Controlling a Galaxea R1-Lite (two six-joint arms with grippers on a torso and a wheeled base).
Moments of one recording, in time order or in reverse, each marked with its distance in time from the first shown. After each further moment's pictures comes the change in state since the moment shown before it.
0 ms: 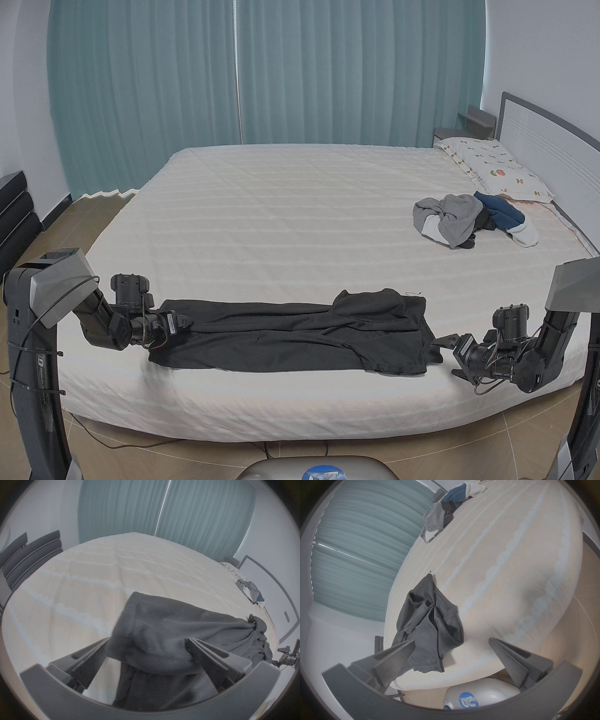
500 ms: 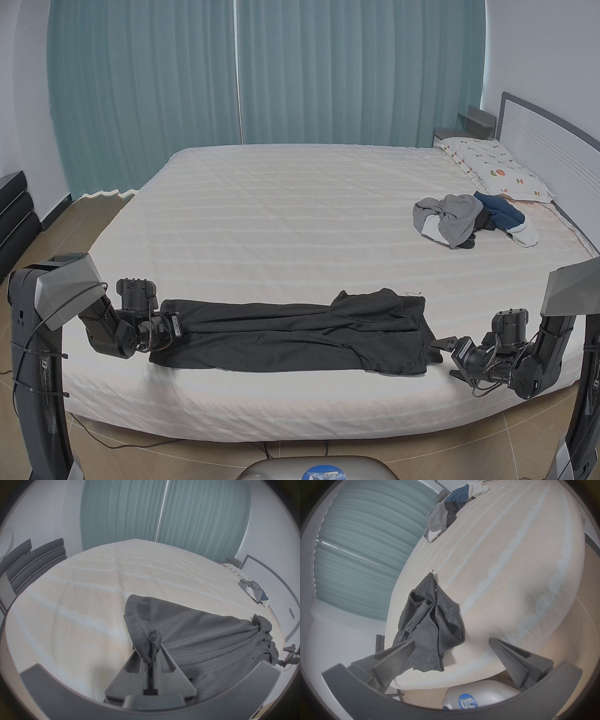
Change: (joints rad) left arm -0.041 0.010 0.051 -0.116 0.094 -0.004; right arm 0.010 0.033 0.036 -0.102 -0.001 -0.003
